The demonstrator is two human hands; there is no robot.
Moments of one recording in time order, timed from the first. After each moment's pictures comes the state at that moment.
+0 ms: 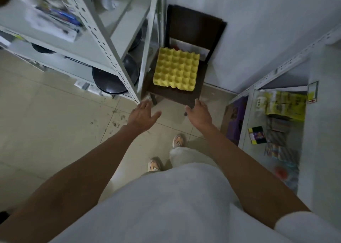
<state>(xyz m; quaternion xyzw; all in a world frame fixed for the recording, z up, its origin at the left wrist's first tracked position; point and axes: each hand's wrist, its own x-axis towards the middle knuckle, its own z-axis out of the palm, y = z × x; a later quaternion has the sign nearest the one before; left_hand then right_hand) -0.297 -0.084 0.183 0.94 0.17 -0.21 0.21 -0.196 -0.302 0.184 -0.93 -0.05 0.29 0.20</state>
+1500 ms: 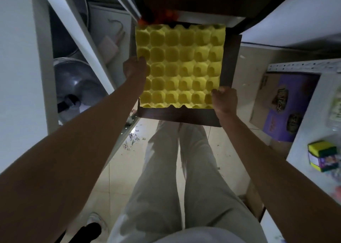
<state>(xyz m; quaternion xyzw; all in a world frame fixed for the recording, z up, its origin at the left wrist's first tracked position) 0.178 0.049 -0.126 0.73 0.52 -0.22 0.38 0.131 -0.223 -0.112 -0.85 0.30 0.31 0.29</state>
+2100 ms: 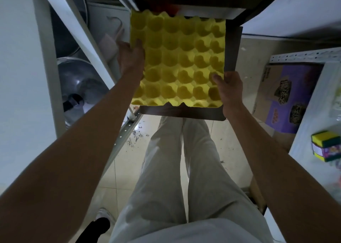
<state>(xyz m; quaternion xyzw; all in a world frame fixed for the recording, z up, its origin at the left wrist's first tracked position) 0.182 0.054 -0.088 0.75 0.49 -0.13 0.43 0.138 -0.229 -0.106 -0.80 0.33 0.24 0.45</state>
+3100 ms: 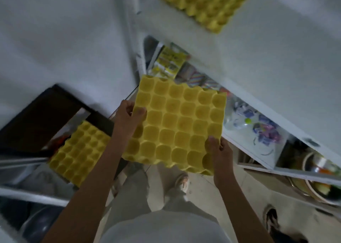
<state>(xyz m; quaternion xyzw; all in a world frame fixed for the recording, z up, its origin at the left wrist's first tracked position) 0.027 -0.290 0.220 0.82 -0.14 -0.30 0.47 -0.258 -0.392 0.227 -0.50 0.64 -0.18 0.55</state>
